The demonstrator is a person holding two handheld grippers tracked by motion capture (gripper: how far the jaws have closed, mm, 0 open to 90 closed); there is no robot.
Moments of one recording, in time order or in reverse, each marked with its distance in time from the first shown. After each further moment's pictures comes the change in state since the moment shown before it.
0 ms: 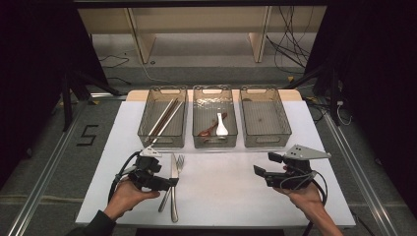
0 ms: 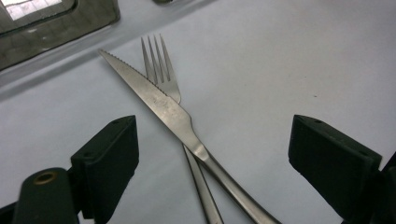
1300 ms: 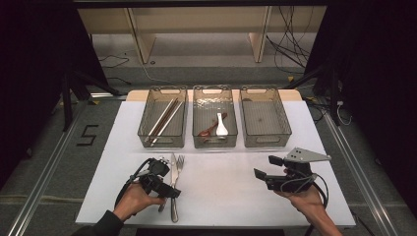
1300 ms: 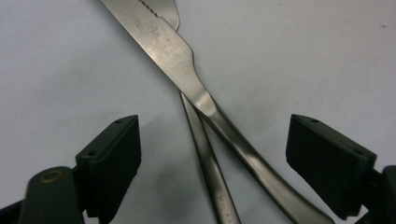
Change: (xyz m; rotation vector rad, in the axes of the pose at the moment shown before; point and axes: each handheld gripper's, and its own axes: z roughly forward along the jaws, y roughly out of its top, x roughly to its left) left arm -0.008 -0.006 0.038 0.289 0.066 -0.007; right arm 0.002 -0.005 -0.002 0.018 0.005 0.006
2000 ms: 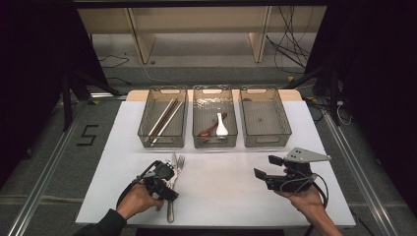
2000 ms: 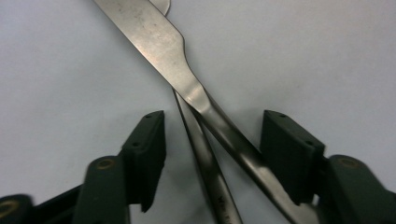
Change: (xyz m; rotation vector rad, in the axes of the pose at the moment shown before) left arm -0.008 0.002 0.009 0.078 0.075 0.122; right arm 0.001 0.001 0.000 -0.004 -0.003 -0.006
